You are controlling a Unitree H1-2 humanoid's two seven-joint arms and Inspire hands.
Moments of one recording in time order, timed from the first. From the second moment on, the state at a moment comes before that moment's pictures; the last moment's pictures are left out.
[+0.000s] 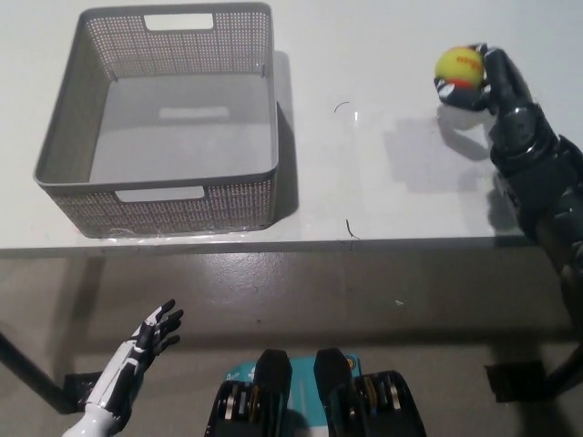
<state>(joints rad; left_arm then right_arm) -0.07 0.23 0.00 0.34 -0.08 -0.33 -0.26 -1.23 -0.21 0.11 1.42 -0.31 -0.10 -0.22</state>
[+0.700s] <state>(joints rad) -0.07 0.23 0.00 0.34 -0.08 -0.33 -0.26 -1.42 0.00 0.16 1.32 -0.30 -0.20 -0.26</state>
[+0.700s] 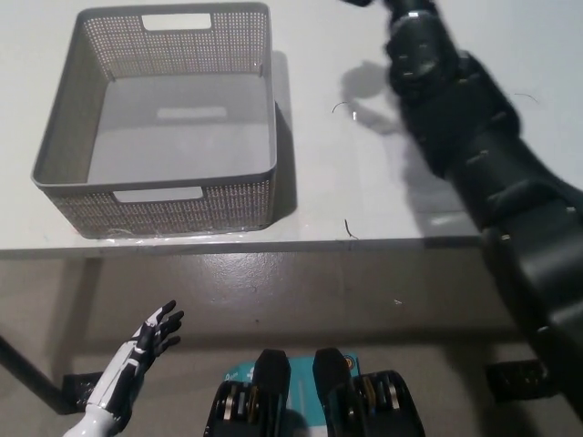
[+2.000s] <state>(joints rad) -0.06 0.23 0.00 0.34 -0.07 -0.34 -0.26 -1.37 0.22 0.48 1.43 -0.45 -0.20 -0.24</state>
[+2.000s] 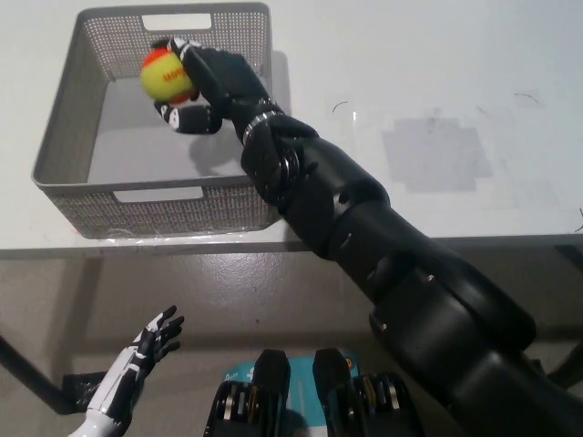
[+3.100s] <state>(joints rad) -0.07 0.23 -0.01 0.35 -0.07 -0.34 -0.26 -1.46 0.07 0.33 1.31 -0.41 -0.12 0.03</state>
